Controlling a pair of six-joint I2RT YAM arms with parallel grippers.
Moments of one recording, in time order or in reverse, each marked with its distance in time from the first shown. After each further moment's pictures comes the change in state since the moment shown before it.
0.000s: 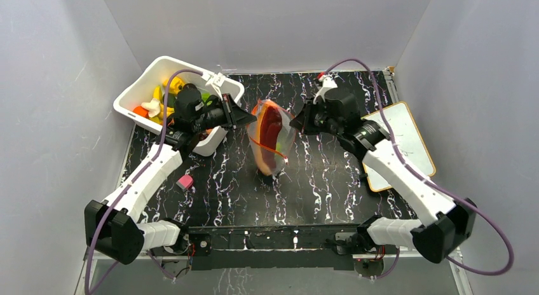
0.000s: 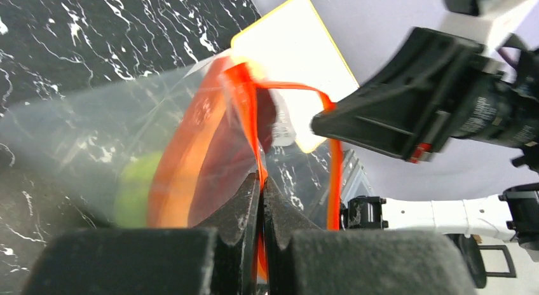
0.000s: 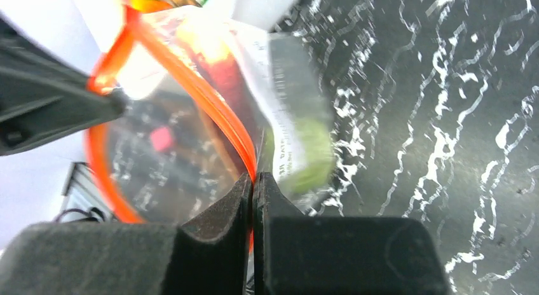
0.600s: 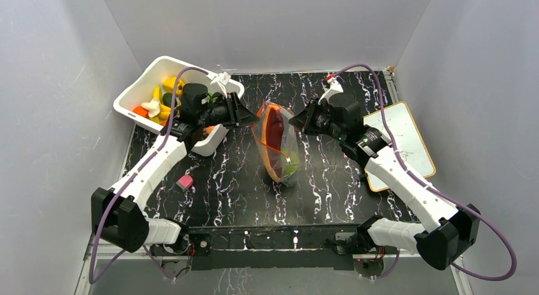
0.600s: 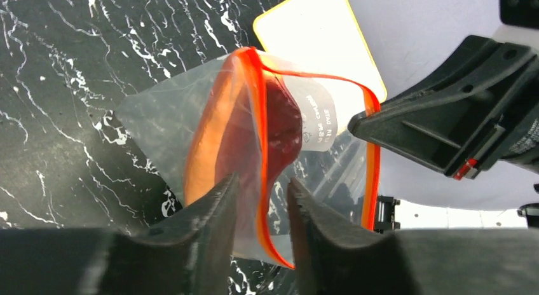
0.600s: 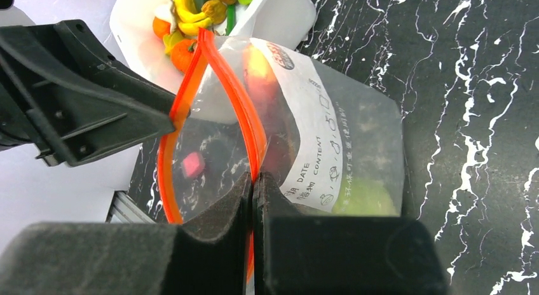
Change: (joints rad) left arm -0.001 0.095 0.092 -0.130 -0.037 0.050; right arm 0.000 -0.093 -0.092 0.147 0.014 0.141
